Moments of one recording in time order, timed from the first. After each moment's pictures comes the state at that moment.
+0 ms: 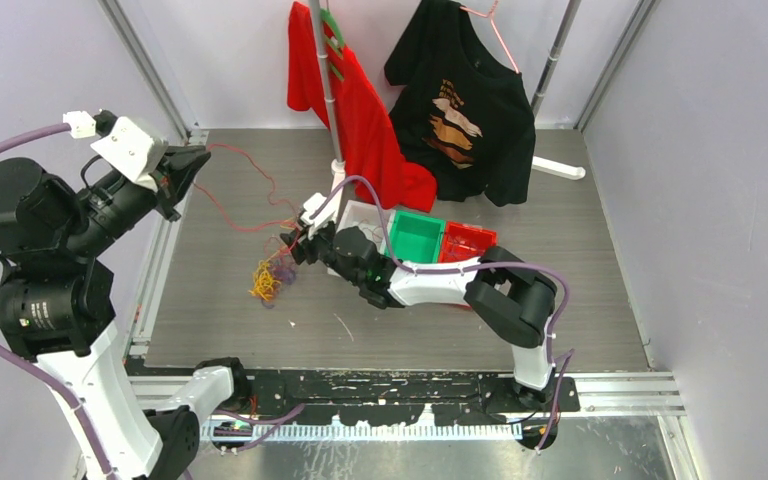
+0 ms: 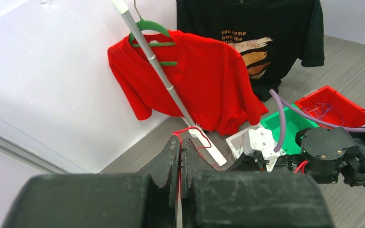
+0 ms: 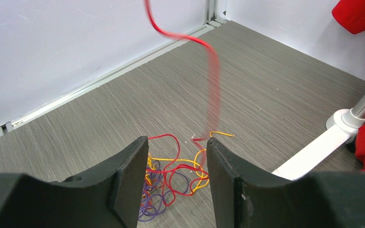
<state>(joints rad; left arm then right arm) 0.12 1.03 1.96 -0.94 0.73 0.36 1.08 1.90 1.15 0.78 0.21 0.04</state>
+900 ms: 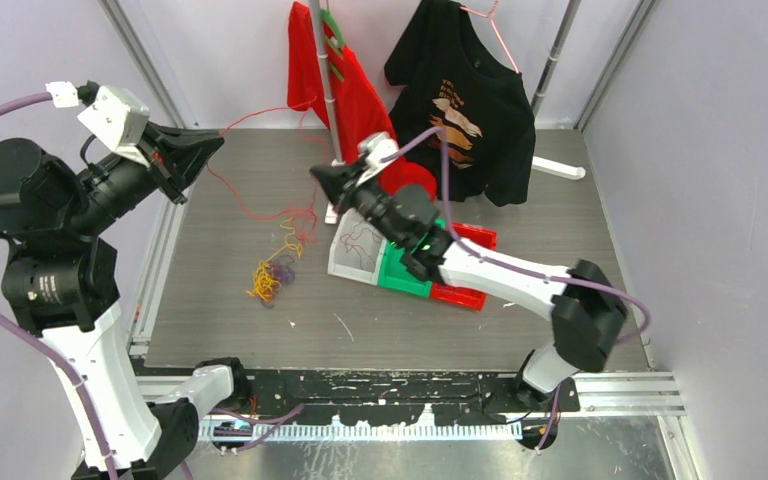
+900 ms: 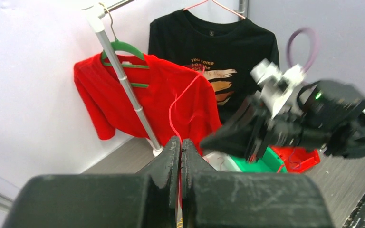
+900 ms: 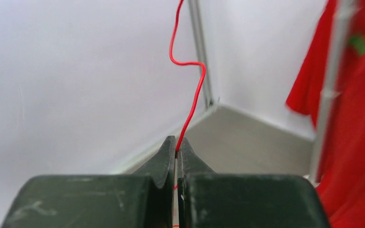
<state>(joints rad) 0.12 1.08 1.98 -0.80 0.84 0.13 0.96 1.62 1.16 0.72 0.11 0.16</state>
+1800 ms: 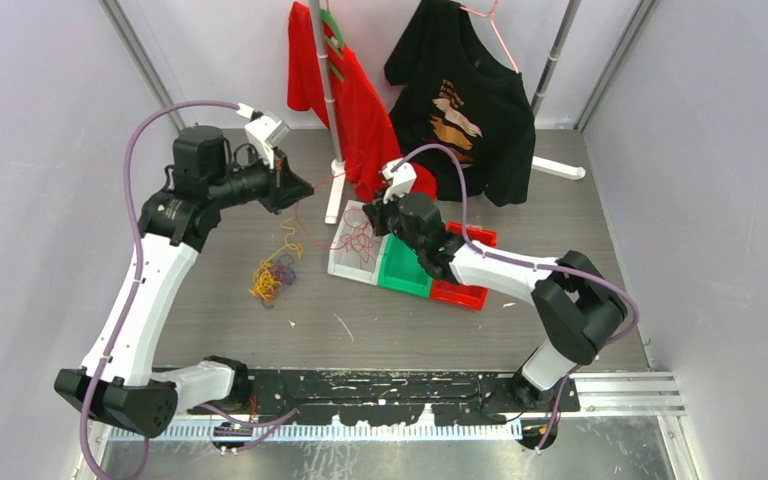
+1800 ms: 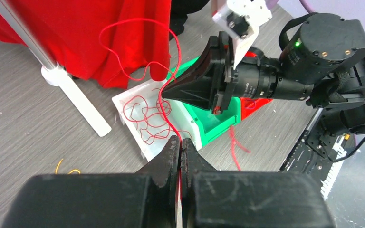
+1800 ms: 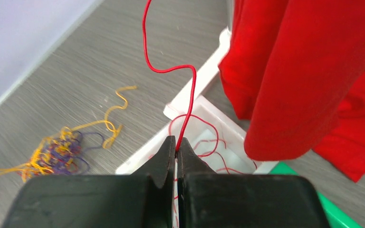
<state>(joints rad) -0.25 1.18 1.43 -0.67 0.64 0.05 0.77 1.58 0.94 0.48 0.14 0.25</state>
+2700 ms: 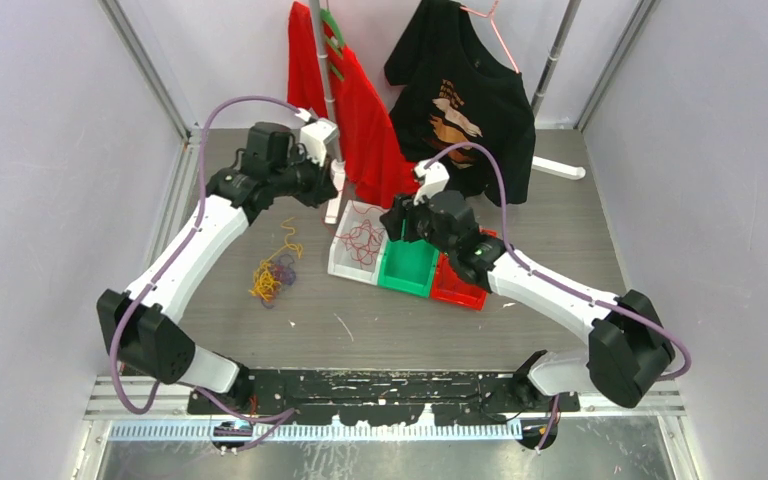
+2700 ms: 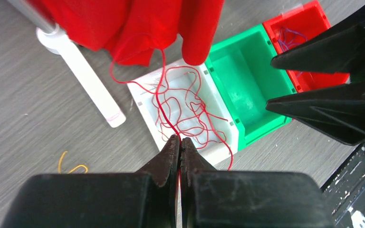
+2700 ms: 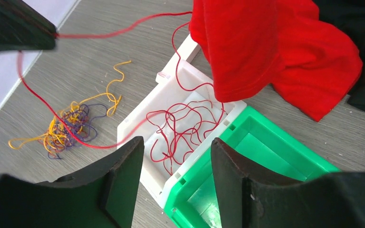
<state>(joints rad) -0.39 1.43 1.42 -0.58 0.37 0.07 0.71 1.33 0.89 0.15 0.09 0.32</state>
